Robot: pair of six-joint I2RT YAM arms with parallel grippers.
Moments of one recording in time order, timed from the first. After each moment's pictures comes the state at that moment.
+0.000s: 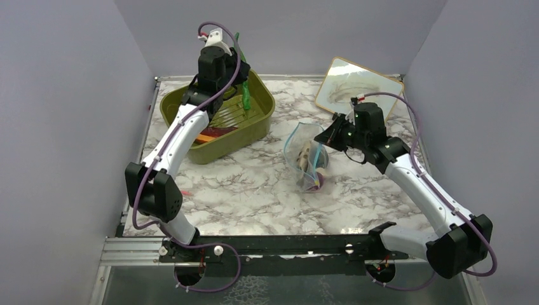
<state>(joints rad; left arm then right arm) -0.32 1.66 1.63 -0.21 -0.08 -0.50 0.40 1.16 1.04 -0.45 -0.20 0.77</state>
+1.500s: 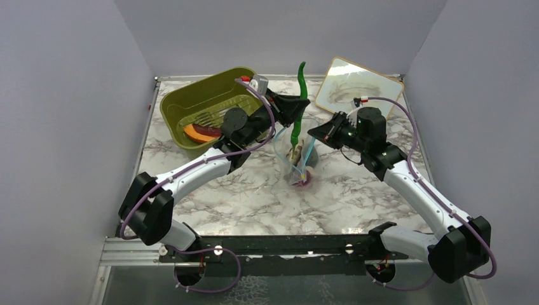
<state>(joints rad) -0.71 1.46 1.03 0.77 0.21 -0.57 0.40 1.13 0.90 -0.14 -0.28 0.98</state>
